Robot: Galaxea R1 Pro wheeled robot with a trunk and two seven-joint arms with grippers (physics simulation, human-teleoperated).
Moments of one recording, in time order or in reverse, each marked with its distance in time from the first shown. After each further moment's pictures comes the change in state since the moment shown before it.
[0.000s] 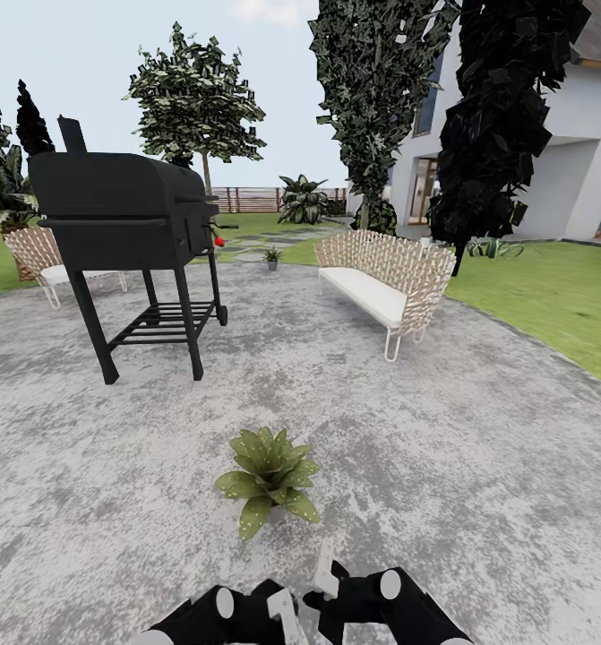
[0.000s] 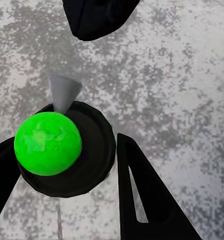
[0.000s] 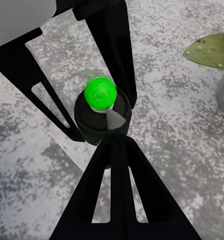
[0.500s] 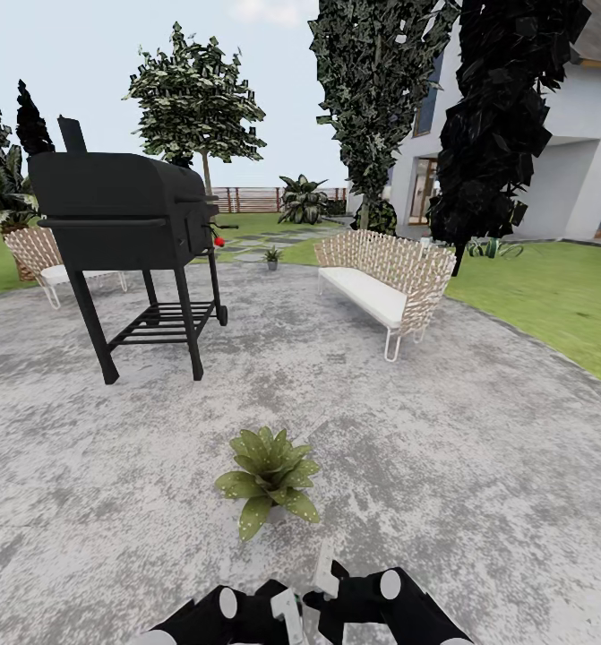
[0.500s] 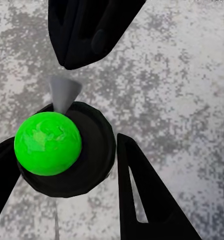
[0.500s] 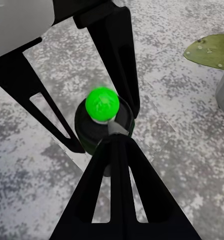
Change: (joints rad) left arm 0.000 -0.010 0.000 0.000 0.002 -0.005 -0.004; right arm 0.000 0.000 0.001 0.000 0.000 0.000 0.000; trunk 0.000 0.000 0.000
